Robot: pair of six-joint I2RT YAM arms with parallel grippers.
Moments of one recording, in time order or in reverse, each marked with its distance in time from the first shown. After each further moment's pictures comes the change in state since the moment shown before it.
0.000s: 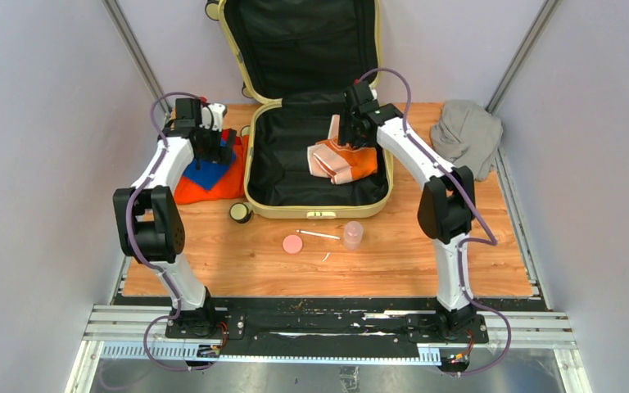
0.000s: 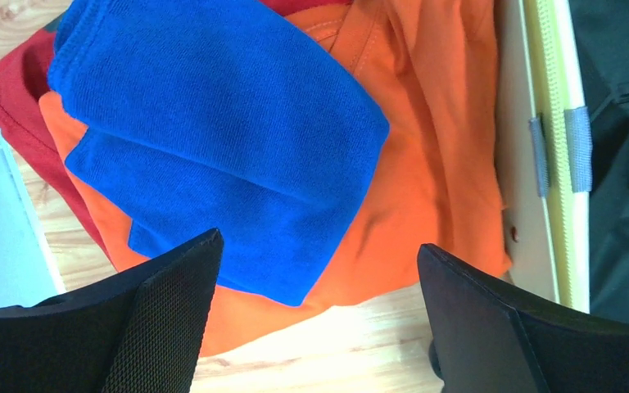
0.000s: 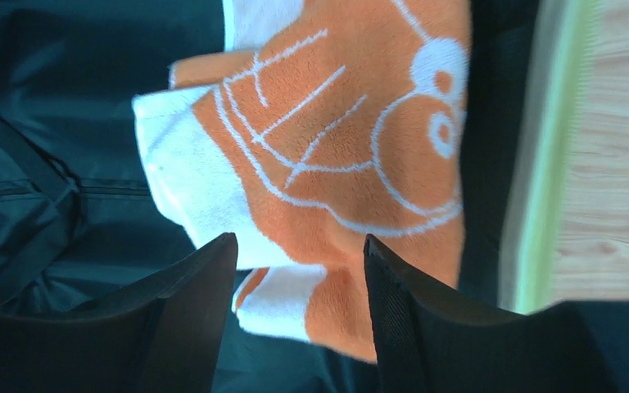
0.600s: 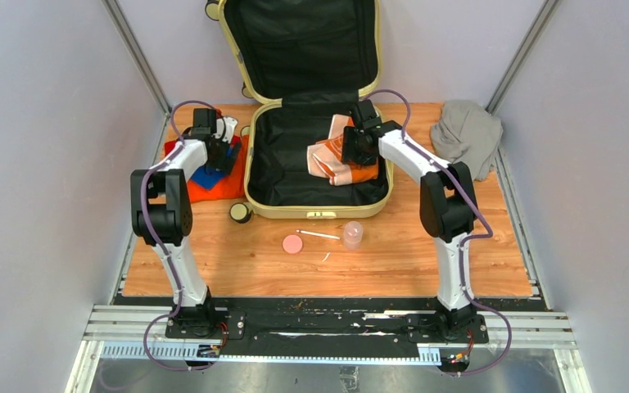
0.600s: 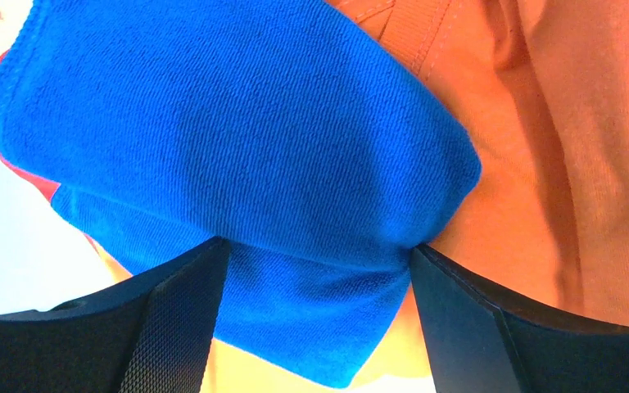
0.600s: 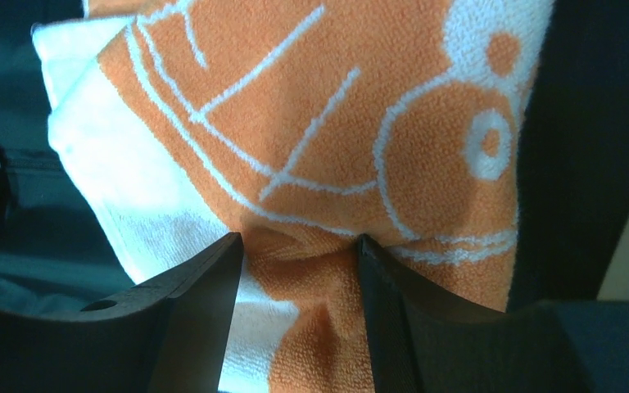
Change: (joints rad) left arm -0.046 0.172 -0.031 0.133 -0.206 0.136; right arm -0.037 0.054 -0.204 0.148 -0.123 0.016
